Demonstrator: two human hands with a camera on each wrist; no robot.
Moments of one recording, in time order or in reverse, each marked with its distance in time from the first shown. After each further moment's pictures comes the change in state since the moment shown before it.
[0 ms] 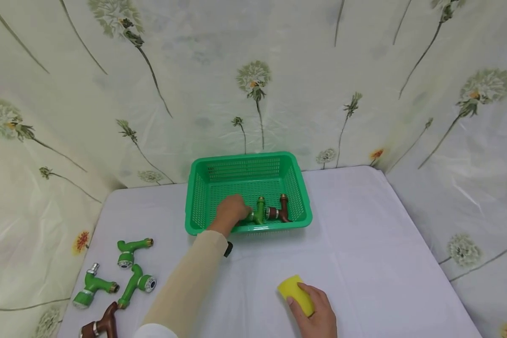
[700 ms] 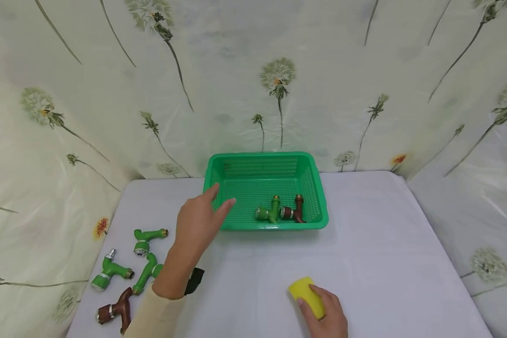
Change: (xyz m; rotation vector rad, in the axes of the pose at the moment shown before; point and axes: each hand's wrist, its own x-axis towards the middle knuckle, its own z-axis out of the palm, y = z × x) left_hand -0.140 -0.071 -0.076 -0.240 0.516 0.231; right_hand 0.000 -0.005 0.008 -0.041 0.014 -0.007
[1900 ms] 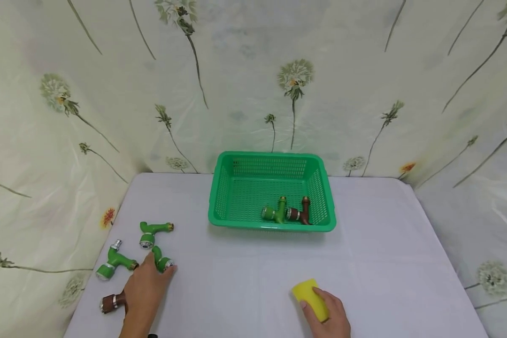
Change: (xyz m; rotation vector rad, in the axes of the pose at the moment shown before) left_hand -0.112 -0.198 0.038 0.234 -0.043 -0.526; right_hand -0.001 -0.009 0.000 -0.039 -0.059 0.047
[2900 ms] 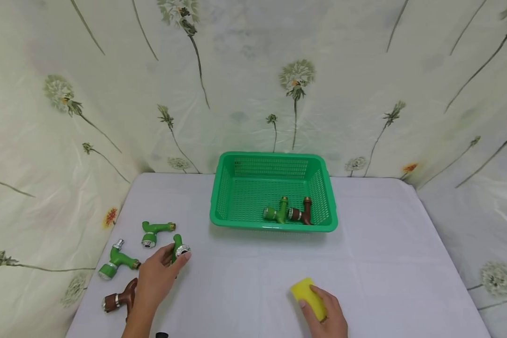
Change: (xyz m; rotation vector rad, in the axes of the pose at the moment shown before) left_hand -0.010 0.036 -0.031 -0.487 -0.203 -0.021; right_hand 0.001 -0.002 0.005 0.032 -0.043 -0.024
